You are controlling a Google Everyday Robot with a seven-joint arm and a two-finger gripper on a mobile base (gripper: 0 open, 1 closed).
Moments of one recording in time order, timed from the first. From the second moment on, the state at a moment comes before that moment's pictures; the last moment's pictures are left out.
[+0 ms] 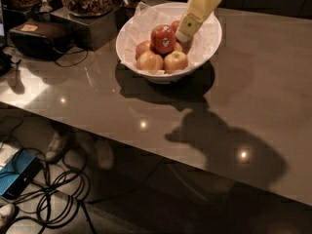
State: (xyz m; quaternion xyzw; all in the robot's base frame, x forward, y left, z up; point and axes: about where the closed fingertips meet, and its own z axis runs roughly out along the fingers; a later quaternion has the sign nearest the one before) arm 0.578 -0.090 1.045 -0.55 0.79 0.06 0.25
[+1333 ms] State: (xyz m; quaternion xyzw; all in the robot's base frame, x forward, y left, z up) arm 0.616 -0.040 1.032 -0.55 0.79 0.09 0.26
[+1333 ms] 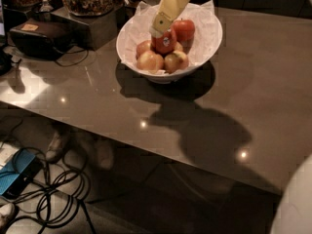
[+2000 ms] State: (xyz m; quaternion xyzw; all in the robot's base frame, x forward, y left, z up) arm 0.638 -0.034 1.013 -0.53 0.81 0.09 0.25
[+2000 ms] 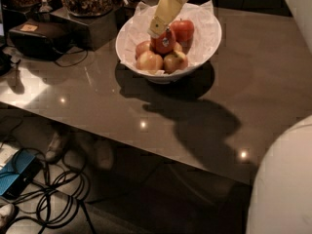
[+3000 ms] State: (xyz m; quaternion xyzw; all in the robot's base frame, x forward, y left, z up) arm 0.675 -0.033 0.979 -0.51 0.83 0.08 0.22
